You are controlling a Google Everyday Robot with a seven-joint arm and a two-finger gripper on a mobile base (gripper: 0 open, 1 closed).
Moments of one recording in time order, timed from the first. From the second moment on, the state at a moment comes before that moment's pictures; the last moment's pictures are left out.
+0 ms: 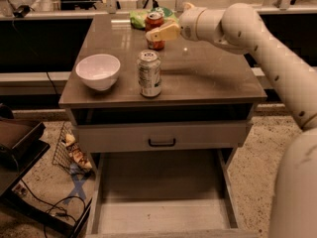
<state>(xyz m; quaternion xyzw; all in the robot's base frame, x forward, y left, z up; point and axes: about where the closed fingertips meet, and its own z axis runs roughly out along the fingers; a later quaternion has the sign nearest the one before) 0.823 -0.040 0.938 -0.37 0.66 0.20 0.62</state>
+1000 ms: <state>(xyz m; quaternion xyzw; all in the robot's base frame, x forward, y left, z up) 0.897 0.009 0.888 -0.33 0.69 0.28 0.59</state>
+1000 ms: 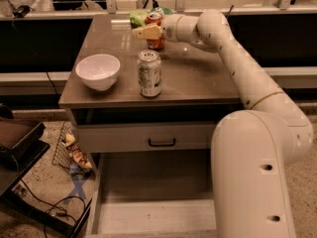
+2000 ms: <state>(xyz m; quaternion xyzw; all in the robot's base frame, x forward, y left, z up) 0.898 0.020 0.886 -0.33 0.69 0.29 0.58</state>
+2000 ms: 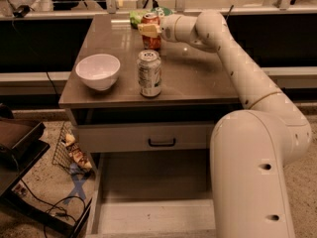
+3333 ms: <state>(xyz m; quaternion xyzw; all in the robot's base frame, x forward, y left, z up) 0.763 -0.049 1.035 -0.35 0.63 0.25 0.65</state>
